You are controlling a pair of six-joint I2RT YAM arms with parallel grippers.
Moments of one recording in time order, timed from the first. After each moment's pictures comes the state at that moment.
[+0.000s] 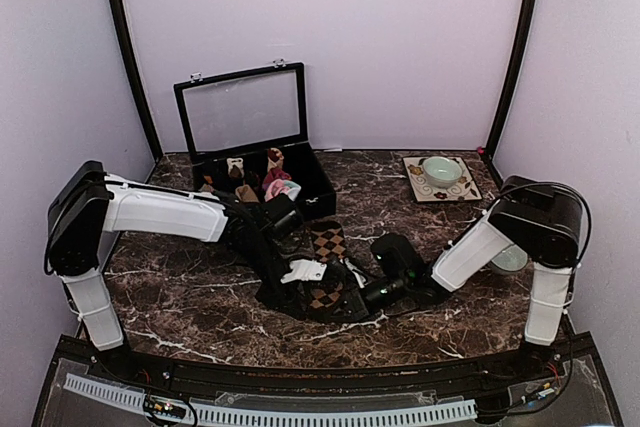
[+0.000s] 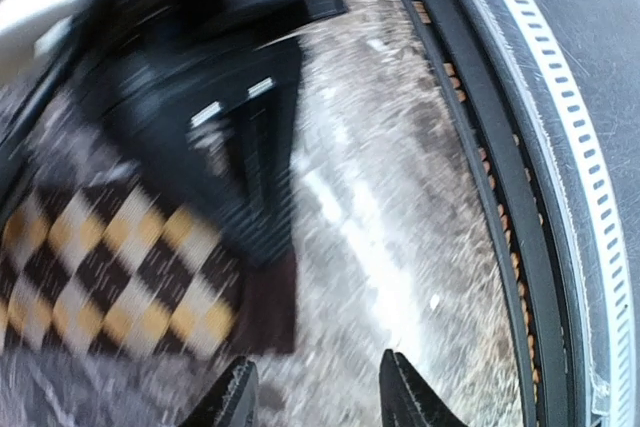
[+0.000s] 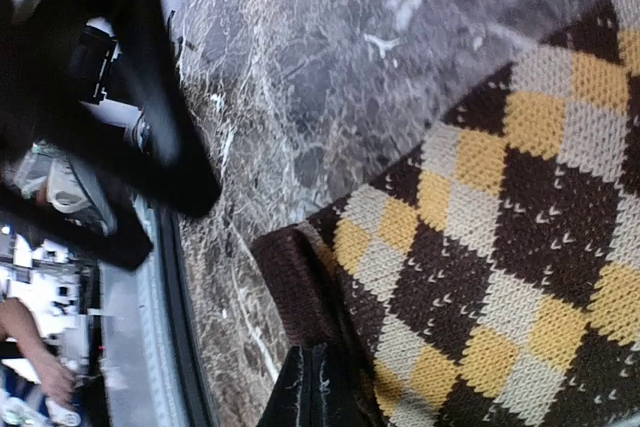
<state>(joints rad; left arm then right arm) -0.89 1.81 1.18 -0.66 0.58 0.79 0.95 1.93 0.69 0.54 -0.70 0.56</state>
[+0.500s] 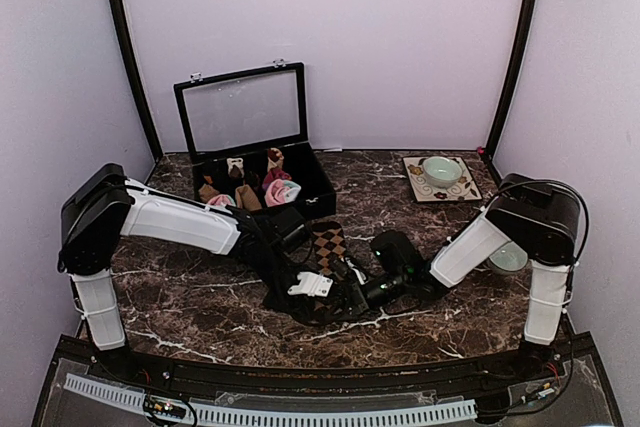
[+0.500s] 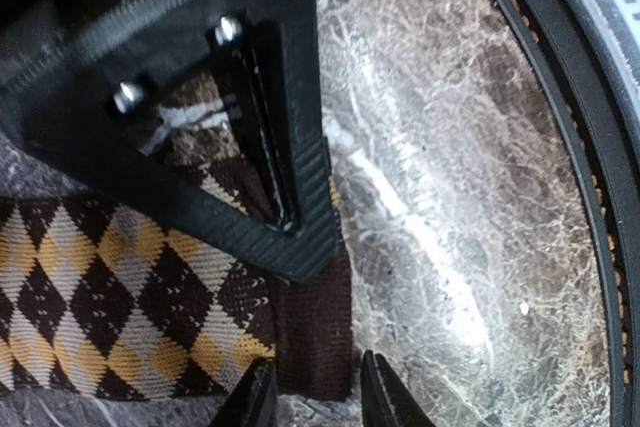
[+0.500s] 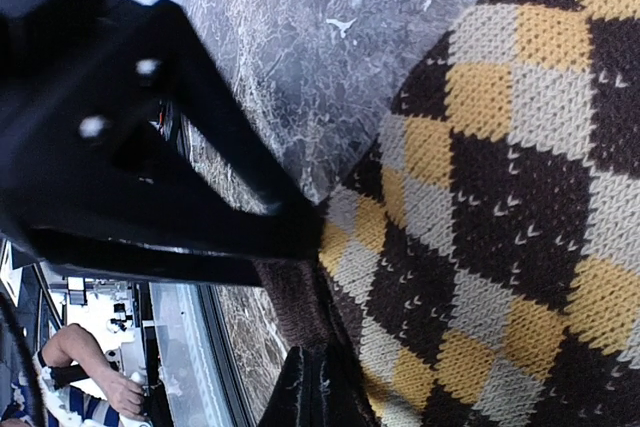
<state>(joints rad) -0.96 1.88 1.15 -0.52 0.44 0.87 0.91 1.96 0.71 0.51 -0.79 0.71</state>
